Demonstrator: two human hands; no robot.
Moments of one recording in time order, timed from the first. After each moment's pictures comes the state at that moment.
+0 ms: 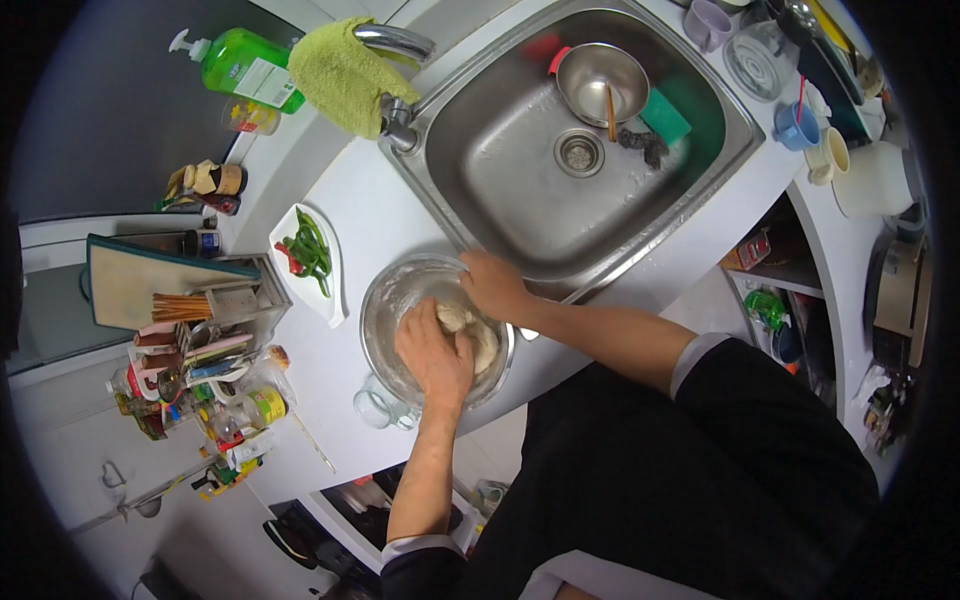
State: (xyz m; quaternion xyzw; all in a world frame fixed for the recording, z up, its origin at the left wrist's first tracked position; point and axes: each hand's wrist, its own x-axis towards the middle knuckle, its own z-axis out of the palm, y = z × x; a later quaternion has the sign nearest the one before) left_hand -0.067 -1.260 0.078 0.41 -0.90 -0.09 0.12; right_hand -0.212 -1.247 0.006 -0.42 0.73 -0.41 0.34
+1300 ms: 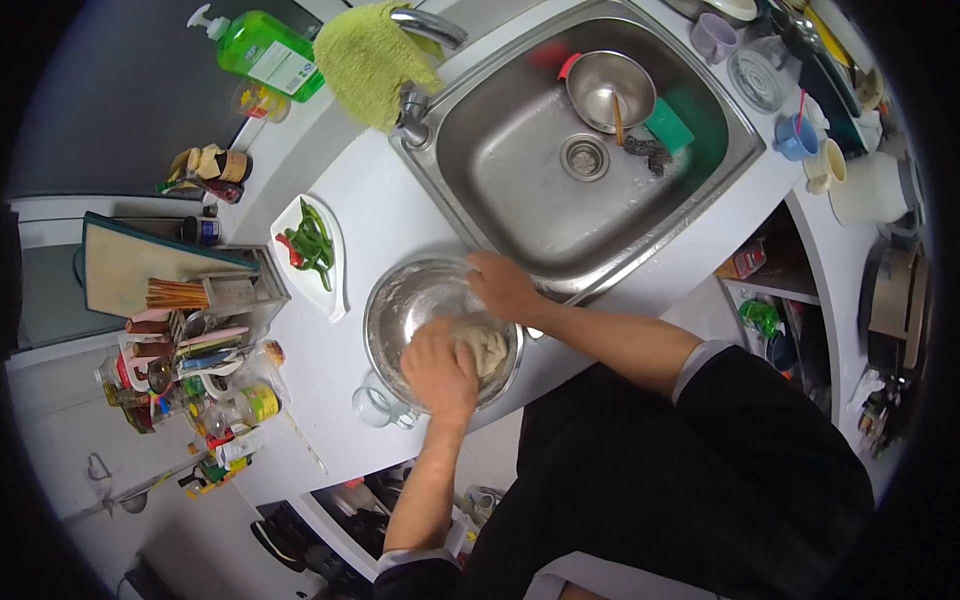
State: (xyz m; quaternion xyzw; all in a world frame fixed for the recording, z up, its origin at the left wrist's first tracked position) left_hand -0.038 -1.243 0.077 0.42 -0.89 -0.08 0.15; right_hand -0.206 -1.242 0.000 -0.41 0.70 -0.46 0.36
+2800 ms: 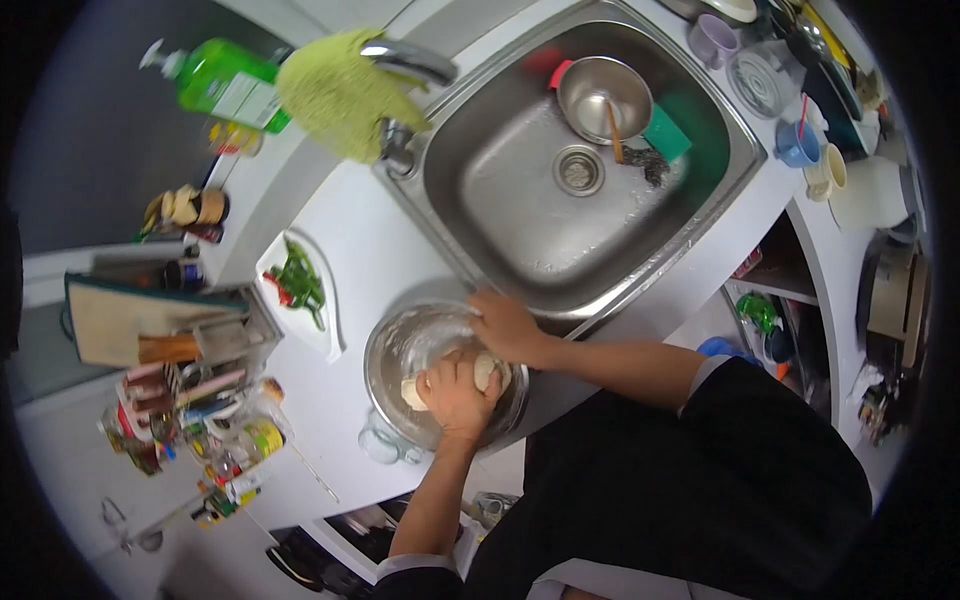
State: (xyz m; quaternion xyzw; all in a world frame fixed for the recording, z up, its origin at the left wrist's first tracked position) left_hand -0.048 -1.254 0.035 0.39 -0.92 -0.10 0.05; right_hand -0.209 -1.240 -0.001 -0.42 0.71 -0.42 0.38
